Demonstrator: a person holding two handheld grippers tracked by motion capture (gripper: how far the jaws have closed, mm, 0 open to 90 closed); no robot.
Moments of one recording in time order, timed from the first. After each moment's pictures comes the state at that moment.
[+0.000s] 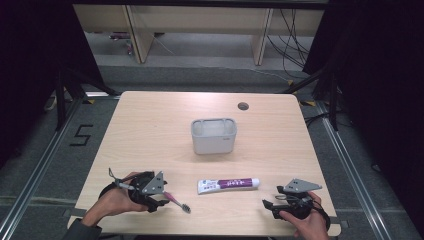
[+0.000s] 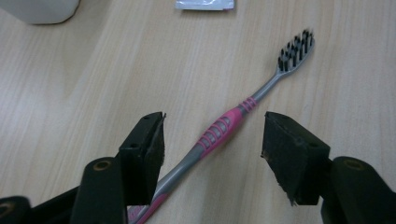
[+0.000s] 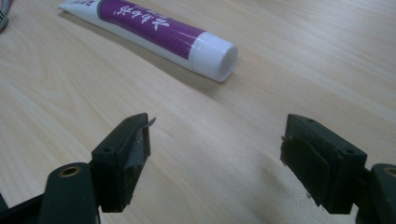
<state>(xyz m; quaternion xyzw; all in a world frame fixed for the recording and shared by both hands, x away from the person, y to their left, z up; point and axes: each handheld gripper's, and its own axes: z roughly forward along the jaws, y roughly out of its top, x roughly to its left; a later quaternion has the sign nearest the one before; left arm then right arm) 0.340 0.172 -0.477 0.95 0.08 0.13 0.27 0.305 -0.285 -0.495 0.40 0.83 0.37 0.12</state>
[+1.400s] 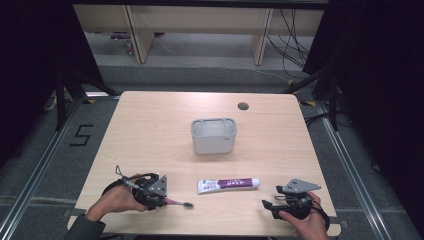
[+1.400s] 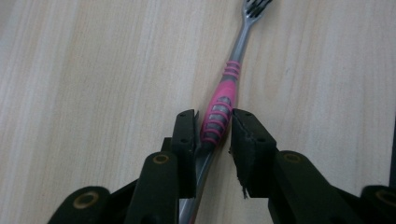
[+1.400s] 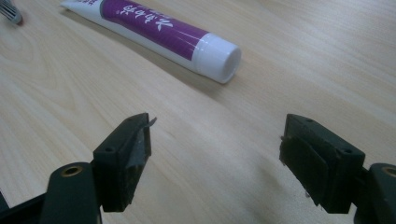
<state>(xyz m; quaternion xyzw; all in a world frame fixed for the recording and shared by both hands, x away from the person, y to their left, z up) 0.345 0.168 -0.489 0.97 0.08 0.05 0.22 0.303 -0.282 -0.495 0.40 0.83 0.37 0.13</state>
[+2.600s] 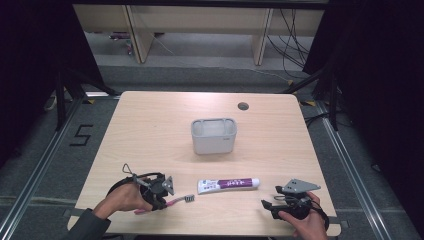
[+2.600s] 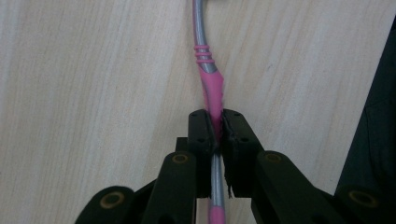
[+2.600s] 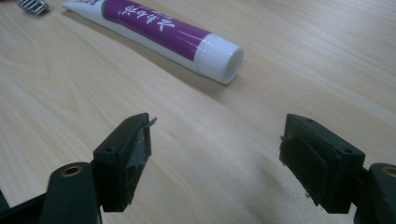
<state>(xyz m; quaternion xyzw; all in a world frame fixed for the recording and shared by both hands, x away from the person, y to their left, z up) 0.347 0.147 -0.481 0.98 0.12 -0.01 0.12 0.303 -0.281 -0.496 0.40 0.83 0.37 0.14</state>
